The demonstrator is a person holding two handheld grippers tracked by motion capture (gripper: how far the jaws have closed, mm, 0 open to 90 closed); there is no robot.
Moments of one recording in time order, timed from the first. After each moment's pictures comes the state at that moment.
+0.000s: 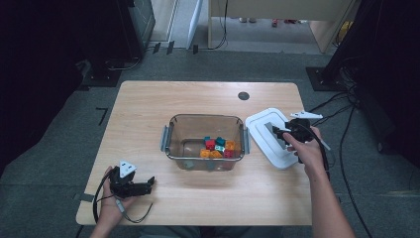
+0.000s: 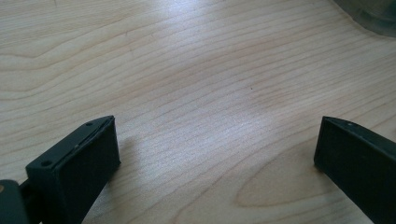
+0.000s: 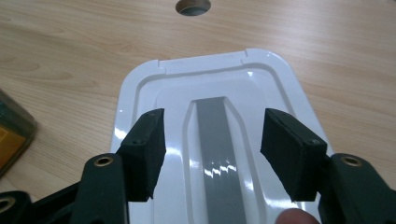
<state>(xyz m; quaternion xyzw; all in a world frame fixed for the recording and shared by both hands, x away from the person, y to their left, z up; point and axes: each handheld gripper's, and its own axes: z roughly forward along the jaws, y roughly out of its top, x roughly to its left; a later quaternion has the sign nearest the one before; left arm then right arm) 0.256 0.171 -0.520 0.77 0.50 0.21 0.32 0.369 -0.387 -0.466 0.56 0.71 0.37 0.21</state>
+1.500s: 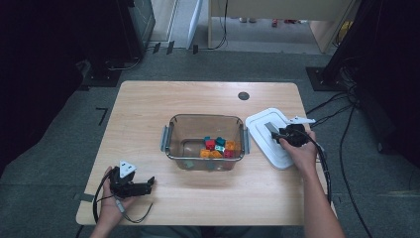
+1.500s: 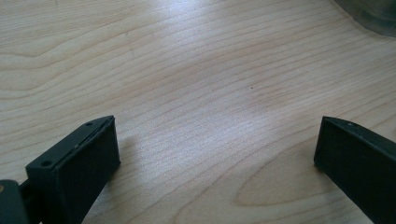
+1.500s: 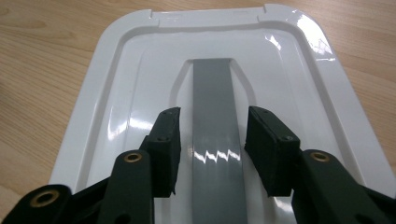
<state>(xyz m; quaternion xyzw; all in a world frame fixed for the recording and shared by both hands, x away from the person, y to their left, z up) 0.256 0.171 -0.520 0.77 0.50 0.21 0.32 0.380 -0.395 -0.508 0.52 0.75 0.35 0.19</state>
